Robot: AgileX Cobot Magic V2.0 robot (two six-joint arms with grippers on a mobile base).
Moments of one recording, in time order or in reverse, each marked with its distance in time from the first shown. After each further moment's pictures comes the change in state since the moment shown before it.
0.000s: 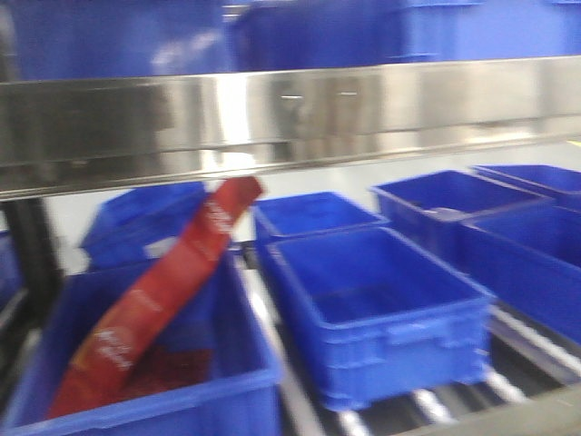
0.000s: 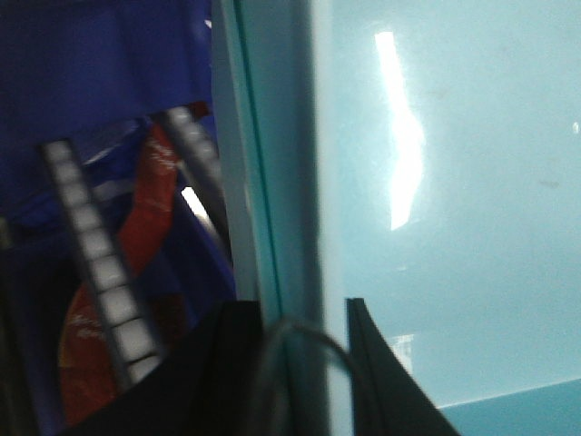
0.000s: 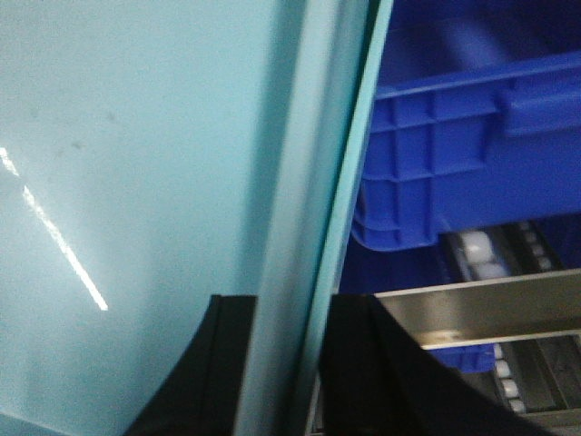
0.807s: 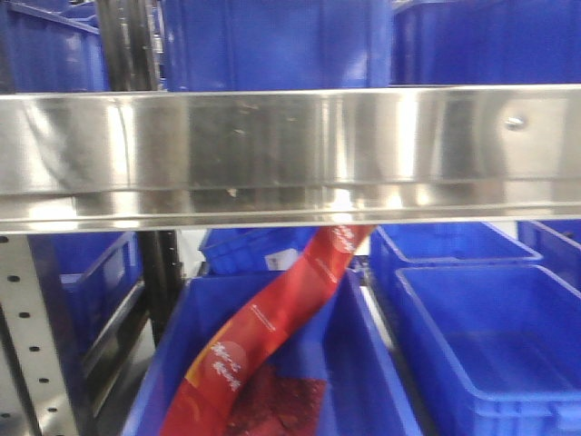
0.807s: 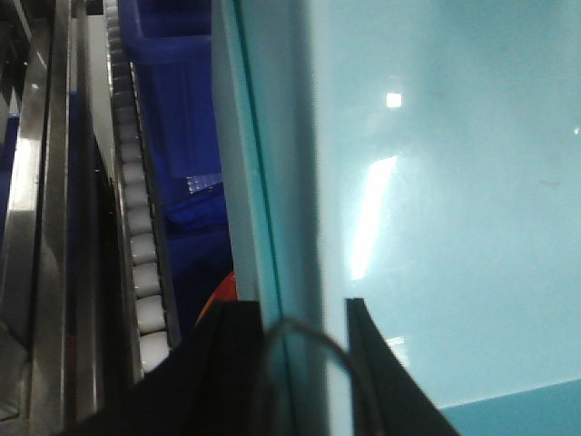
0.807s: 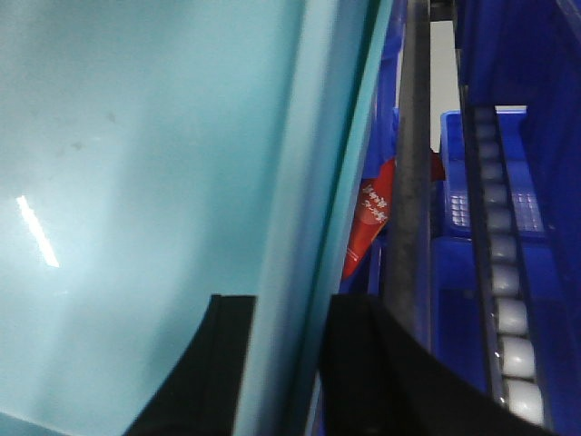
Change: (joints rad) left arm 0.000 0.000 0.000 0.002 0.000 0.000; right arm 0.000 0.000 0.000 0.002 -0.002 0.000
